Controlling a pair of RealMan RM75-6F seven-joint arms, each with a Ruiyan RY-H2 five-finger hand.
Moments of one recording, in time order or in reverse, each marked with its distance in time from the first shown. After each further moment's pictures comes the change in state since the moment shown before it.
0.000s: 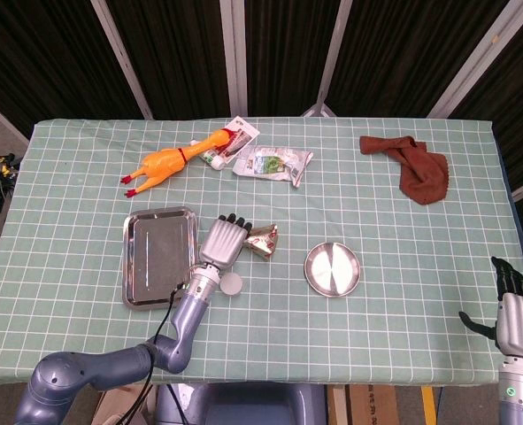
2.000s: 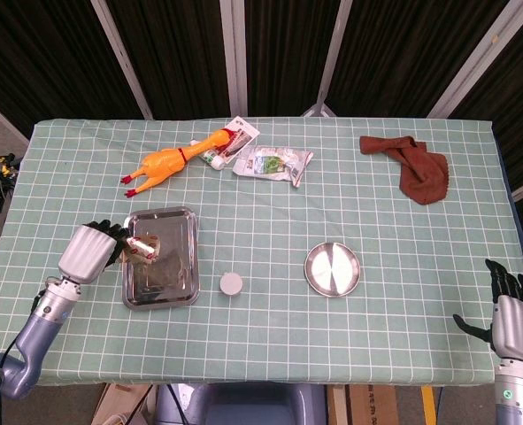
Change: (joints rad) left arm 0.430 0.540 0.297 -0.052 0.485 0.350 -0.570; right arm -0.004 0.005 -0.011 -0.033 -0.007 -0.008 0.019
